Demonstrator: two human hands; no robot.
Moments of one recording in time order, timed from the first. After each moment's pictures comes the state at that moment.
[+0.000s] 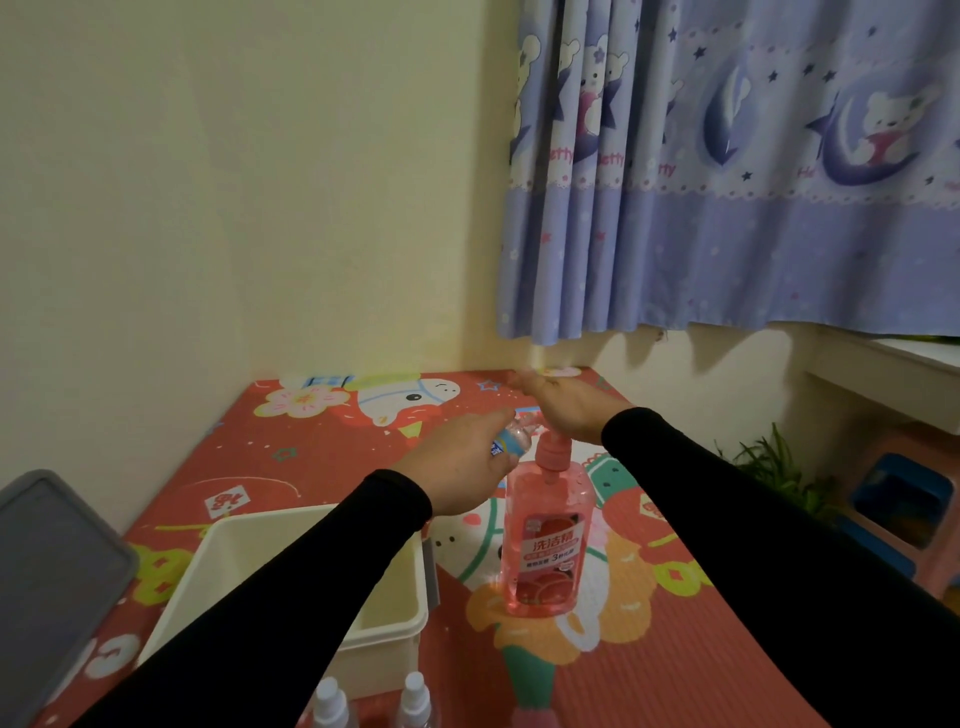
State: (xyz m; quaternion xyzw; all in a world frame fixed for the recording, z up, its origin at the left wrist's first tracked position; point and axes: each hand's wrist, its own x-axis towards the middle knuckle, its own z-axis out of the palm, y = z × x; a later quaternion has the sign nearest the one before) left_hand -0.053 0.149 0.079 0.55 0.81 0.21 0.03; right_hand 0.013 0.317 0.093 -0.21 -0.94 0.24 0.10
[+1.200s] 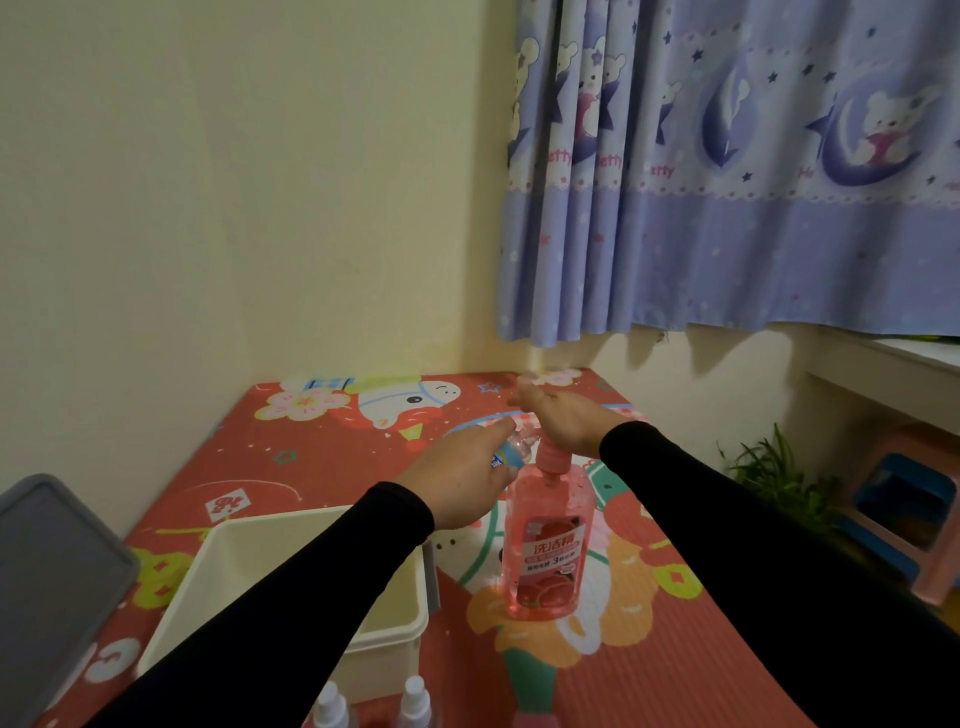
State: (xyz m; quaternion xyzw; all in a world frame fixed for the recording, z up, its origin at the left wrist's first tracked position) left_hand -0.053 0.150 0.070 0.55 0.81 0.19 0.03; right_hand 0.014 0.313 0.083 -0.21 -0.93 0.29 0.10
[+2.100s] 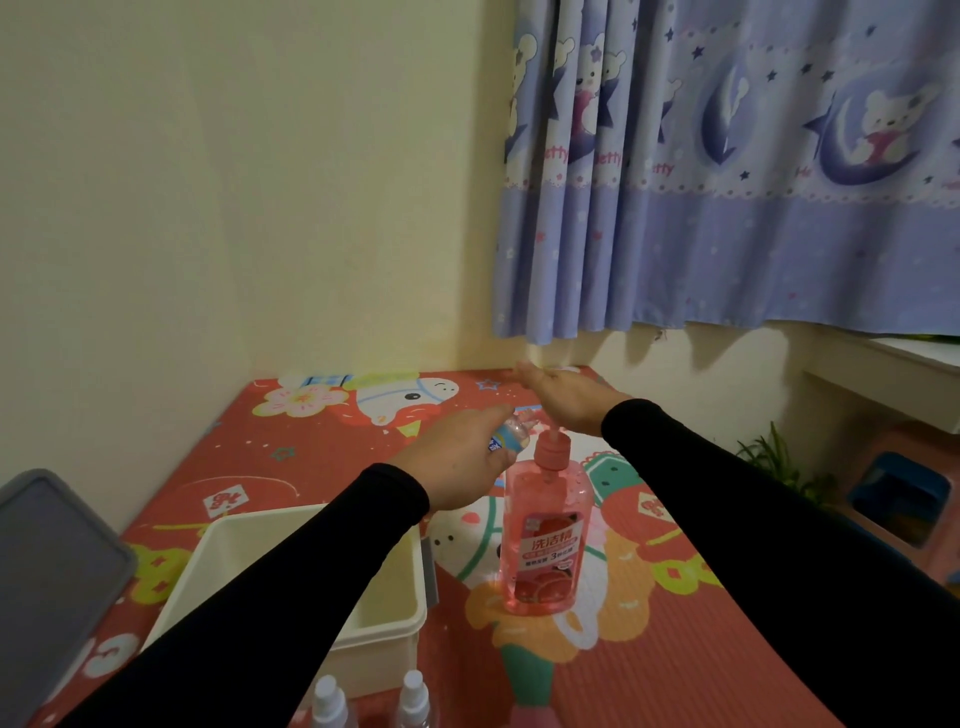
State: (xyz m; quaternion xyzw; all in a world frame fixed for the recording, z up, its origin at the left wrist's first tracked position) left_hand -0.055 0.149 0.082 0.56 0.81 0.20 0.03; right_hand 0.013 0.317 0.099 -0.20 -0.94 0.26 0.11
